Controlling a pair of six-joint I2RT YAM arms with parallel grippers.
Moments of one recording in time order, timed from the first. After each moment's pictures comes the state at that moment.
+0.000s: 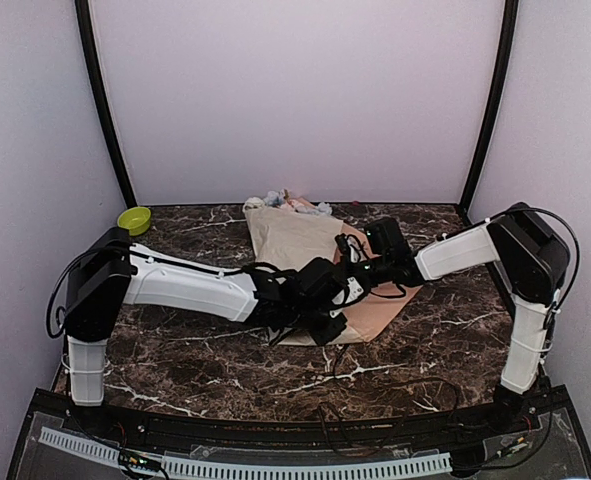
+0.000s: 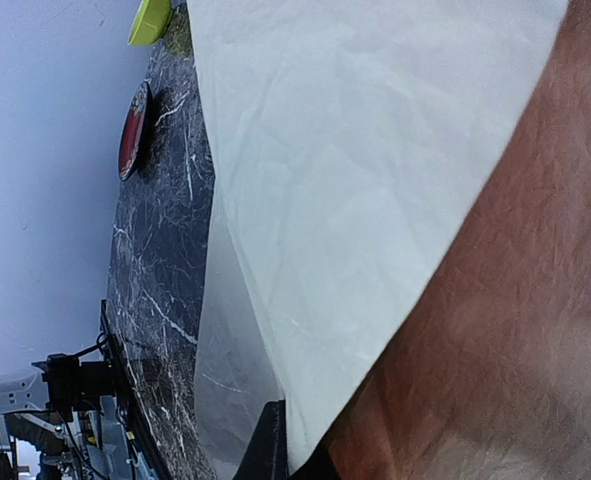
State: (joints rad) left arm -1.13 2.05 1.44 -0.23 -0.20 0.03; right arm 0.62 1.92 1.05 0.19 -0.59 0.73
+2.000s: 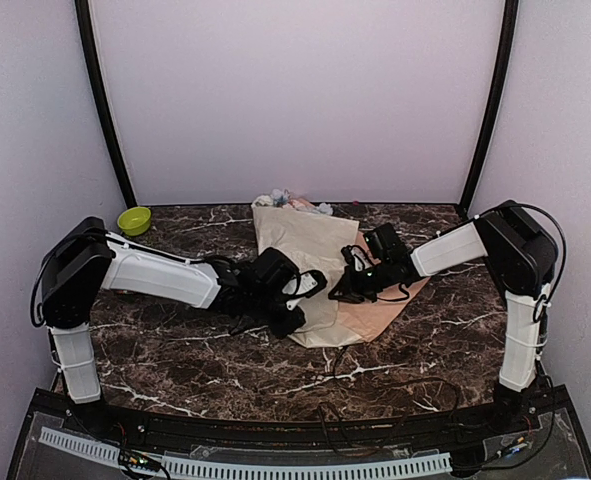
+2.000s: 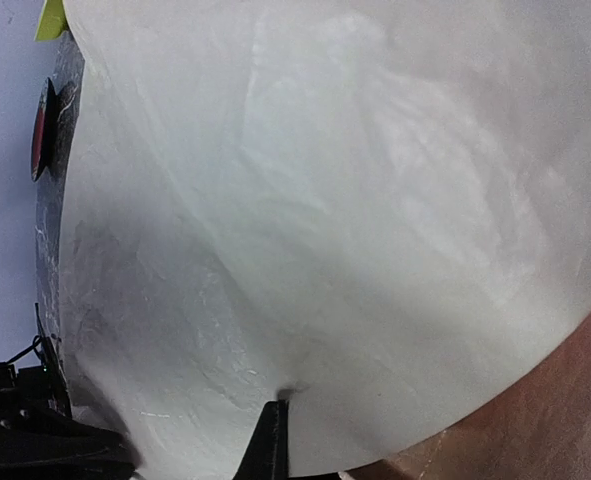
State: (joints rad) left arm -0.96 1.92 1.19 -0.18 0.00 0.04; right arm 0.58 2.01 1.10 0.02 -0.52 0.60
